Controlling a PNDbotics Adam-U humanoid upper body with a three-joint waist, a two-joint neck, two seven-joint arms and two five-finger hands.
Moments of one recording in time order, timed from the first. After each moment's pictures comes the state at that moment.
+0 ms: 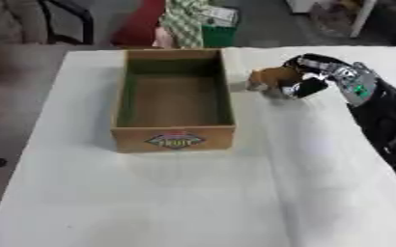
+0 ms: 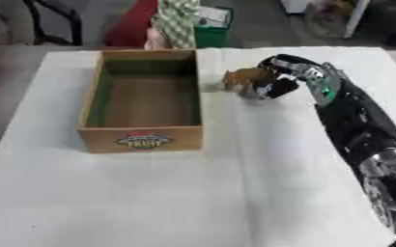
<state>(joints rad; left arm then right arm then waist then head) -0.22 0.23 -0.21 -1.98 0.02 0.13 0.21 -0.96 -0.67 -0.07 -0.55 0.68 -0.42 0.44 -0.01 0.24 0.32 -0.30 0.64</state>
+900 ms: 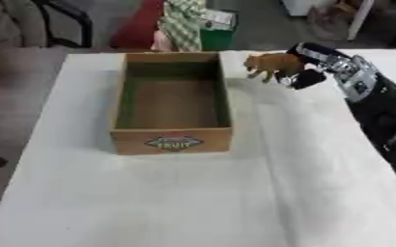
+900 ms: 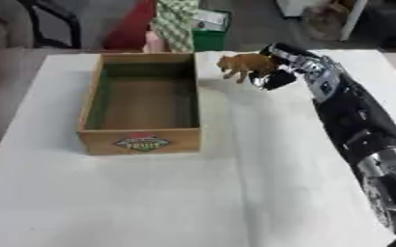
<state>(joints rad) -0.22 0.23 -0.21 -1.98 0.02 0.13 0.21 -0.97 -0.66 -0.07 -0.65 0.60 -0.47 0.40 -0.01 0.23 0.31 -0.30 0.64</state>
